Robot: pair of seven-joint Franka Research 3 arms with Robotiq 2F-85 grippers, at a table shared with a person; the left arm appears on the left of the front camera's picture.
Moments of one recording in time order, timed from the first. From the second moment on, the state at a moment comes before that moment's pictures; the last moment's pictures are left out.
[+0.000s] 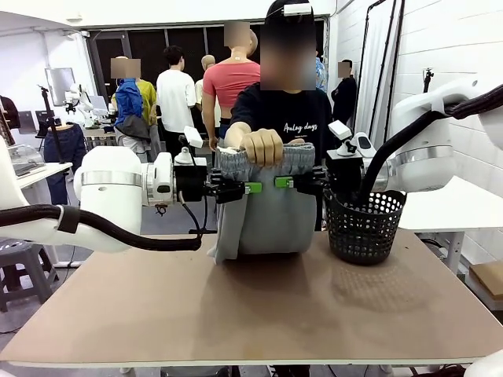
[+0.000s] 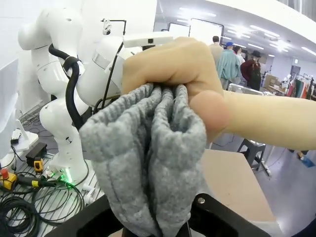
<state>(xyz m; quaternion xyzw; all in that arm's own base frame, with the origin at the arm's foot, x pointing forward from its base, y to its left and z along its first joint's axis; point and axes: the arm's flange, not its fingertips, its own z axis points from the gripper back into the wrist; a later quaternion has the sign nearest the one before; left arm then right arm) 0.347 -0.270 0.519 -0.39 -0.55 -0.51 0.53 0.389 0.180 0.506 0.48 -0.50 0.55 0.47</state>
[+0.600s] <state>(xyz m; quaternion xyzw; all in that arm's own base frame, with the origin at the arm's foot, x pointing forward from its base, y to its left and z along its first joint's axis) 0.359 -0.252 0.517 -0.40 -0.55 -0.50 0.54 0.394 0.195 0.512 0.47 -0.49 0.55 0.48</state>
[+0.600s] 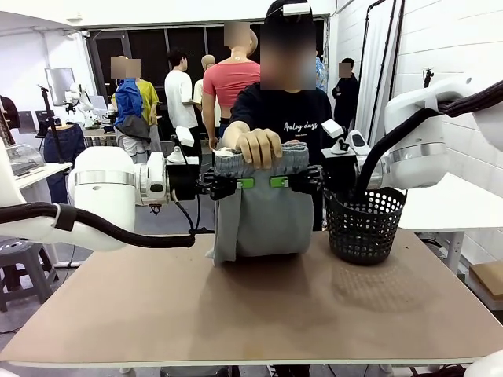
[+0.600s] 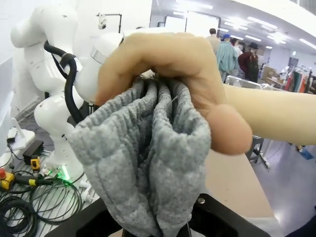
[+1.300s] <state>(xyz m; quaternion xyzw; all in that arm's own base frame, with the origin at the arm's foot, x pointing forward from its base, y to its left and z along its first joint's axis) 0.362 -0.249 0.514 -0.40 -0.55 -0.50 0.53 0.399 0.197 0.512 0.47 -0.49 0.55 0.49</state>
